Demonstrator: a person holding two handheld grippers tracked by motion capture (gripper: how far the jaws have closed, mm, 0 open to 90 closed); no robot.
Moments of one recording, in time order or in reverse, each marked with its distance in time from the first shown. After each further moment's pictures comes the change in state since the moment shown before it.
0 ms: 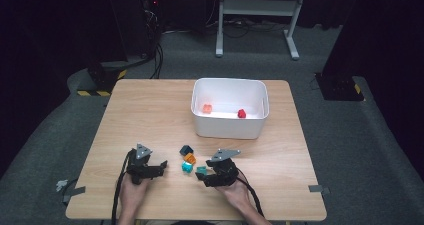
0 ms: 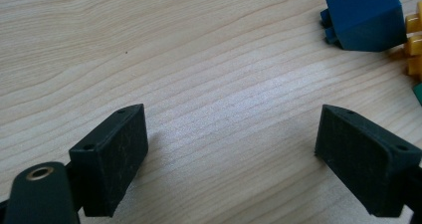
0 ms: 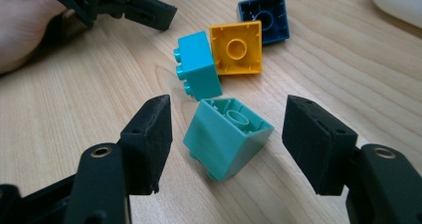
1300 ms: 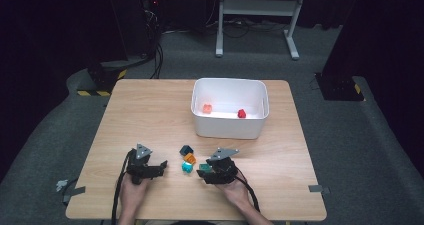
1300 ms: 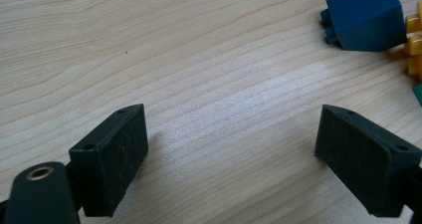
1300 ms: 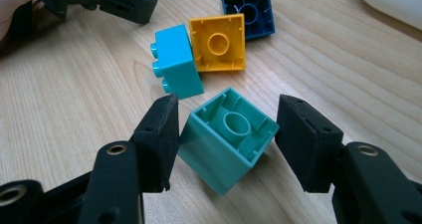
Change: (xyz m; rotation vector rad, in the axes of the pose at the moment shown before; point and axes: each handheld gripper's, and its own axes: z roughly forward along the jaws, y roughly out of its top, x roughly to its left) left arm 0.000 0.000 0.000 0.000 0.000 0.000; right arm -0.005 0.000 0.005 0.010 -0.047 -0.009
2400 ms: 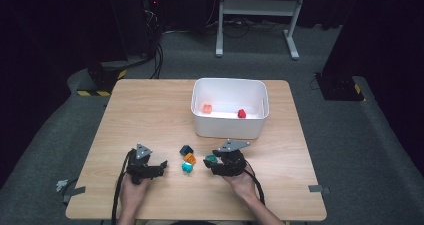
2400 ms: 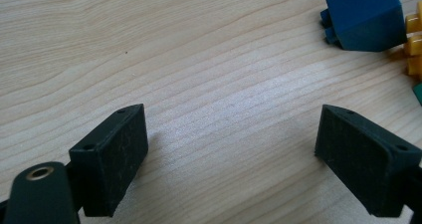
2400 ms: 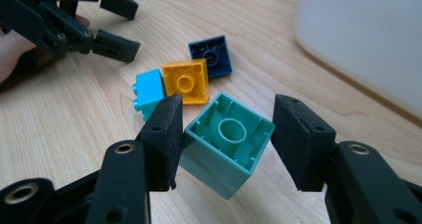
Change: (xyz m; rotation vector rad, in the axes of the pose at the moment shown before) left arm 0.000 0.000 0.000 0.000 0.000 0.001; right arm -0.017 0.017 -0.030 -0.076 -0.036 0.012
